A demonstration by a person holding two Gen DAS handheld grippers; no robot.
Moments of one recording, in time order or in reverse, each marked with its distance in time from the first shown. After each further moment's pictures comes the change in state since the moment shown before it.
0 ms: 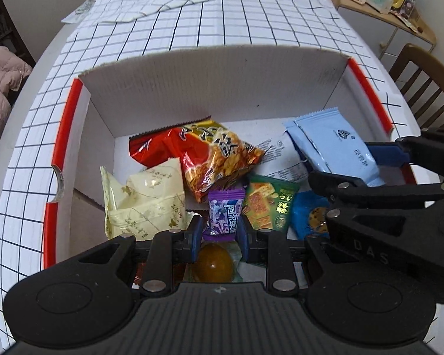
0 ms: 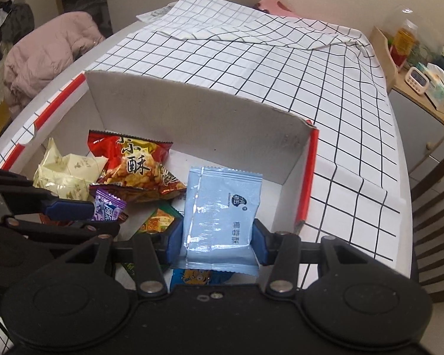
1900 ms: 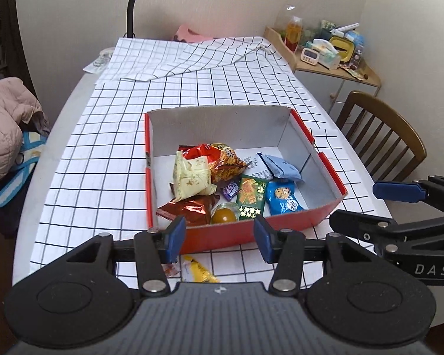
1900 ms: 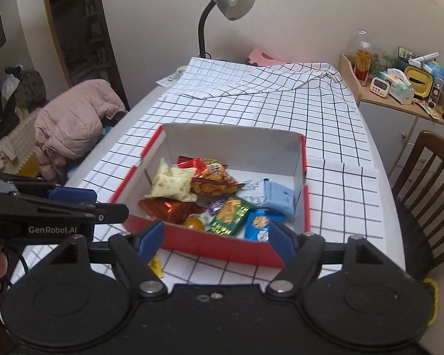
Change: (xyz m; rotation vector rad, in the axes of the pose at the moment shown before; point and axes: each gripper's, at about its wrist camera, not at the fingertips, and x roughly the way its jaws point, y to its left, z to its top) left arm -0.160 0.064 -0.106 0.025 -0.279 -0.129; right arm -0.167 0.063 -0.082 0.183 -0.238 0.044
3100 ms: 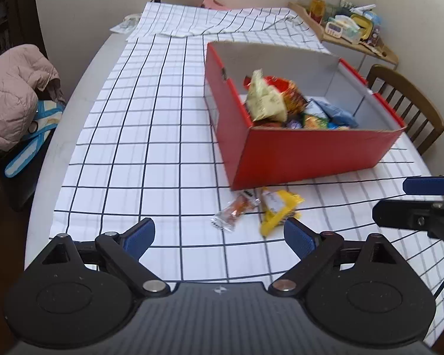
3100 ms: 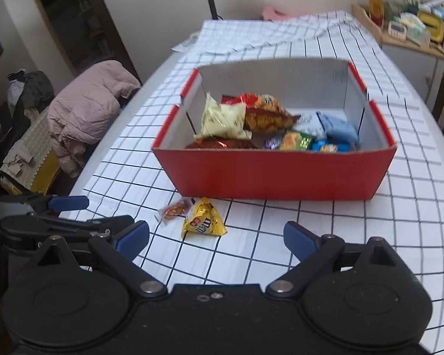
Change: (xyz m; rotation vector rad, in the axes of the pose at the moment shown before) left arm 0.030 0.091 -0.093 -0.011 0.077 0.029; right arm 0.056 0.057 -0.057 0.139 0.109 0.074
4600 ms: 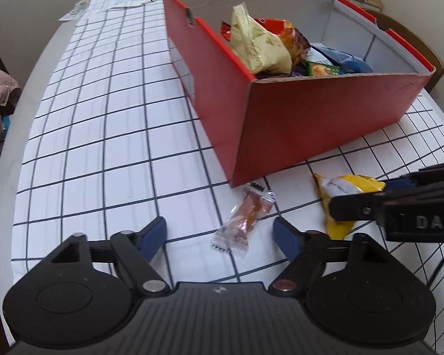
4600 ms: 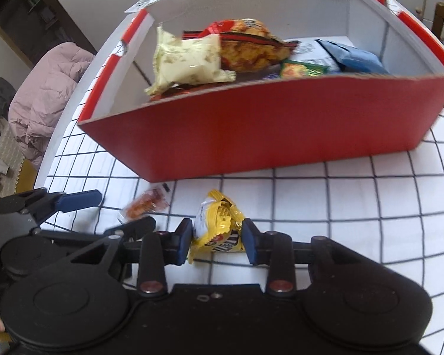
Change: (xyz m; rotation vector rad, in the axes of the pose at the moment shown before) left arm 0.095 -0.004 0.019 0.195 0.123 -0.038; right arm 0.097 -0.014 -0.002 0.185 0.164 -0.047
